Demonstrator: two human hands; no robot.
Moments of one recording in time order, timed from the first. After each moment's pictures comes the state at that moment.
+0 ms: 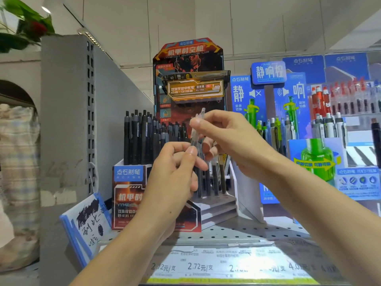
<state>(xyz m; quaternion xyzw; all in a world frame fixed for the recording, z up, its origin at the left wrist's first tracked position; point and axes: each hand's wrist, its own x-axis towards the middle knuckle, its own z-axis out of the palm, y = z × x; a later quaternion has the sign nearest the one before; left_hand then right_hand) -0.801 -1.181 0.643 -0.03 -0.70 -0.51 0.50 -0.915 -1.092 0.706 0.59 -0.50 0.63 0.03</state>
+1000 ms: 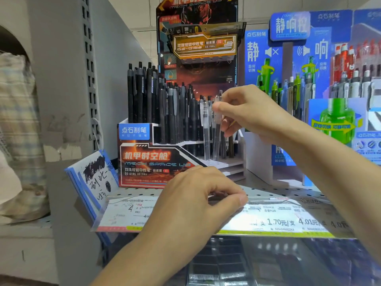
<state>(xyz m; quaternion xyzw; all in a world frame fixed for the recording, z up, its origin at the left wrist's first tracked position) -0.769 -1.164 0.577 -0.03 -0.88 -0.25 0.40 -0.944 -1.097 0.692 0.54 -0.66 0.50 0.14</state>
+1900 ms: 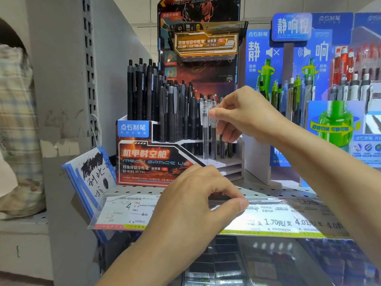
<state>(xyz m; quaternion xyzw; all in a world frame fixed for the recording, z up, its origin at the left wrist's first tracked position) -0.770 -1.160 0.570 -0.01 -0.88 -0.25 0.41 -0.939 -1.099 0.692 0.53 -0.71 0.44 0.15</state>
